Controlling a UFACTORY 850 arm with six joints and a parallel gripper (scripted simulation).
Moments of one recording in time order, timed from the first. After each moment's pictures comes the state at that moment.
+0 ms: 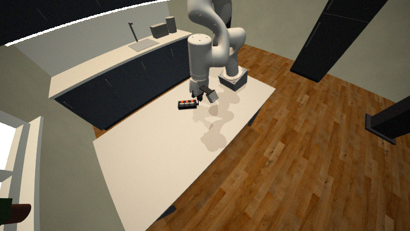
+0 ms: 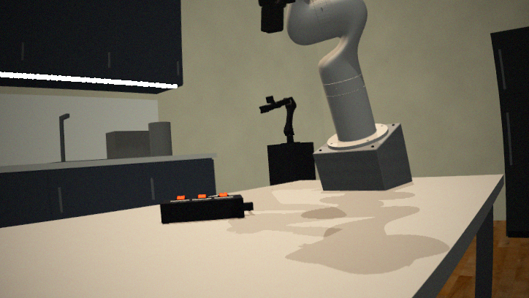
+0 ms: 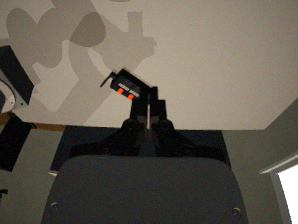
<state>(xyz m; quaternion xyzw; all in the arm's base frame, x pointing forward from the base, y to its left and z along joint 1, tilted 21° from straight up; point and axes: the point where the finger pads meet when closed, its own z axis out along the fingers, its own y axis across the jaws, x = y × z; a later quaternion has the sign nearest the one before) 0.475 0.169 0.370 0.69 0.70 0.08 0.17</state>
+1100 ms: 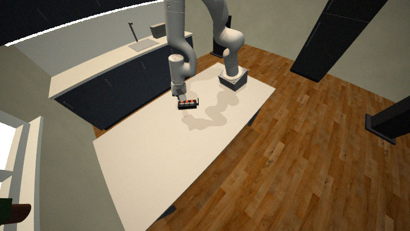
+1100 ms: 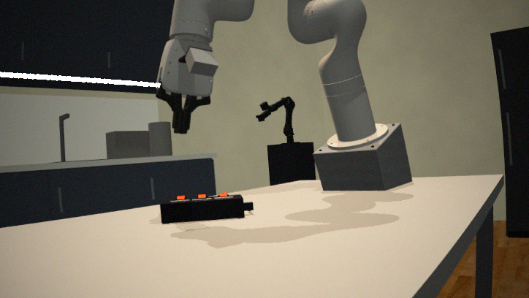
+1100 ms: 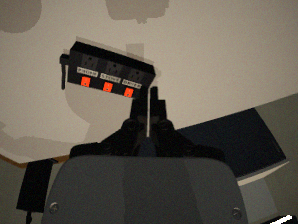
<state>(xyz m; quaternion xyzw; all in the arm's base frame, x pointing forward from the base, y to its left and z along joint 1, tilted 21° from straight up) 0.543 -0.049 0.250 0.78 0.58 0.15 0.19</state>
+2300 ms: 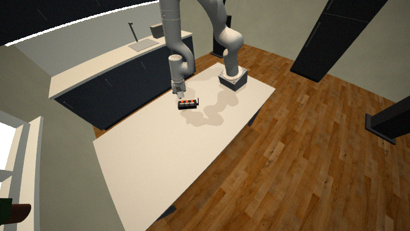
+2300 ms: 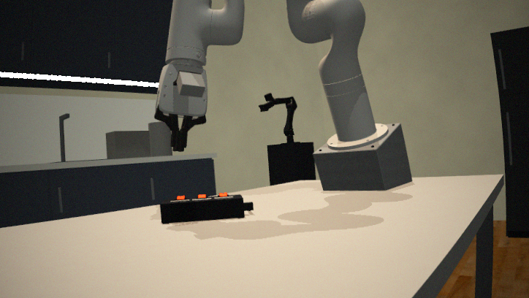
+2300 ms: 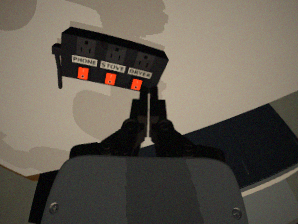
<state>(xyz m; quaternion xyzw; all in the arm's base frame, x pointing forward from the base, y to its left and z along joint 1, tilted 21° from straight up) 0.528 -0.100 0.211 0.80 0.54 0.18 0.16</state>
